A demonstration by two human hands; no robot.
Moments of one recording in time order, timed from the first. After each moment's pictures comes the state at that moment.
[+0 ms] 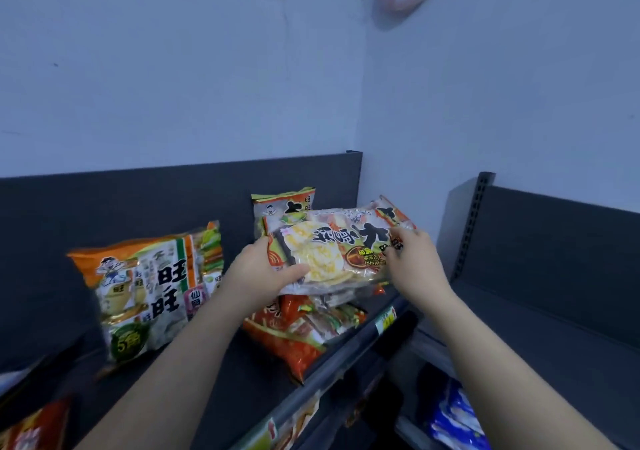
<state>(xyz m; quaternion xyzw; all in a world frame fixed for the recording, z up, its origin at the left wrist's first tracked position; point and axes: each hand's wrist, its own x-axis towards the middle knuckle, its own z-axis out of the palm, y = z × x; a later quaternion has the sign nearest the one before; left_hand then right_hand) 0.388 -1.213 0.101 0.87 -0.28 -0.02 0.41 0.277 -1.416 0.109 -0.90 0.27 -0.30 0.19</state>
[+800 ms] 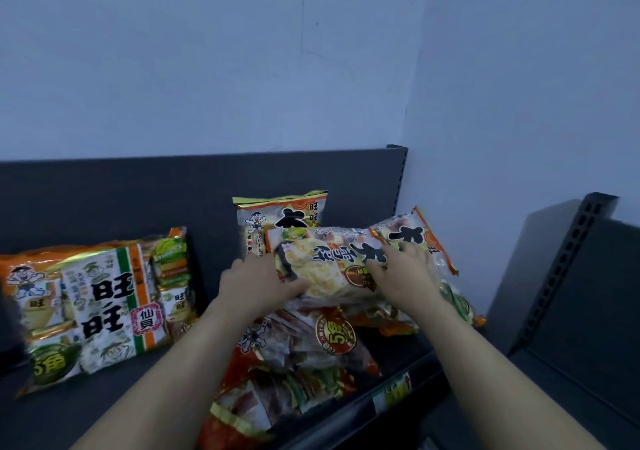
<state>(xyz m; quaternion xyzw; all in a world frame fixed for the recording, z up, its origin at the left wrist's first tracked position) 0.495 -1.366 0.068 0.98 -0.14 0.03 0.15 0.439 -1.588 0.070 -0.97 0.19 -0.14 0.09</state>
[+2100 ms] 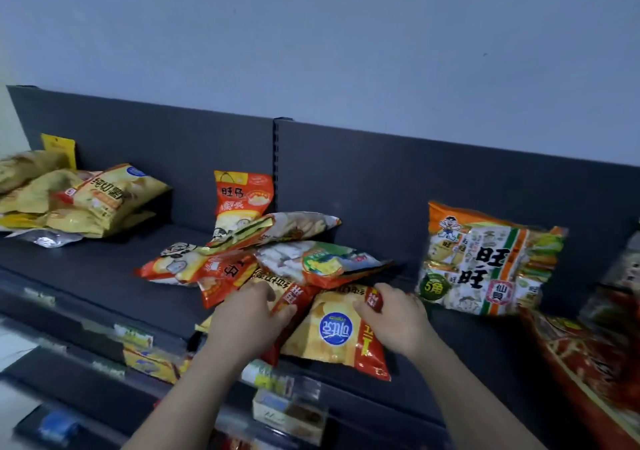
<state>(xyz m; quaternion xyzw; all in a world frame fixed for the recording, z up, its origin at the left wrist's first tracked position) 0.246 -0.912 0.000 0.93 0.27 0.14 0.18 0.376 -1.101 0.000 -0.95 -0.24 0.06 0.19</state>
